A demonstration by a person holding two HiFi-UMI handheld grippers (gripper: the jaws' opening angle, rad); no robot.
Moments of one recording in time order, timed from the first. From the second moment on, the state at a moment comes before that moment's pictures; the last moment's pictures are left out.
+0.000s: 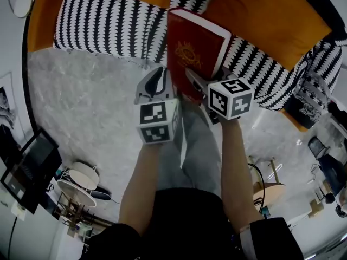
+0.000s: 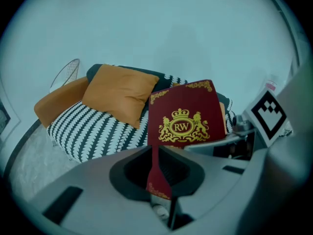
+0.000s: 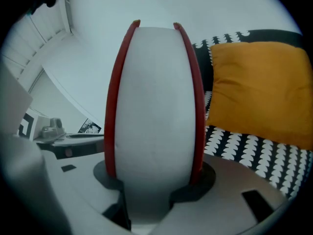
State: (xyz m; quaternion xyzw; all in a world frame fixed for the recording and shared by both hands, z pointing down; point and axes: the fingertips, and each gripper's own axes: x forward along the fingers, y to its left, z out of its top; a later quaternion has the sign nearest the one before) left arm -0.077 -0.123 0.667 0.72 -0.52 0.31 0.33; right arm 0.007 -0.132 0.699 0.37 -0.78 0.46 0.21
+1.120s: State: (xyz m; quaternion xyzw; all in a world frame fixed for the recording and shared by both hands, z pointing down) left arm -0.063 -0.099 0.748 0.72 -0.47 0.32 0.40; right arm 0.016 -0.197 0.842 0.37 -0.73 0.56 0.11
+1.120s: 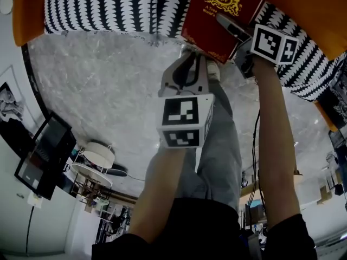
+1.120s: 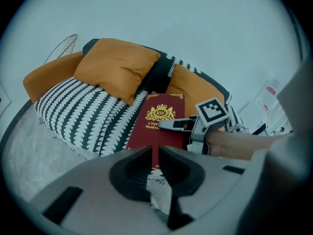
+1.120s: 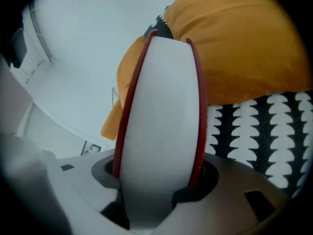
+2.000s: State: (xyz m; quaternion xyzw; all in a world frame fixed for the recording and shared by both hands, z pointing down) left arm -0.053 -0.073 0.774 0.73 -0.44 0.33 0.40; right arm 0.075 -0.206 0.850 0.53 -0.72 0.35 0.27
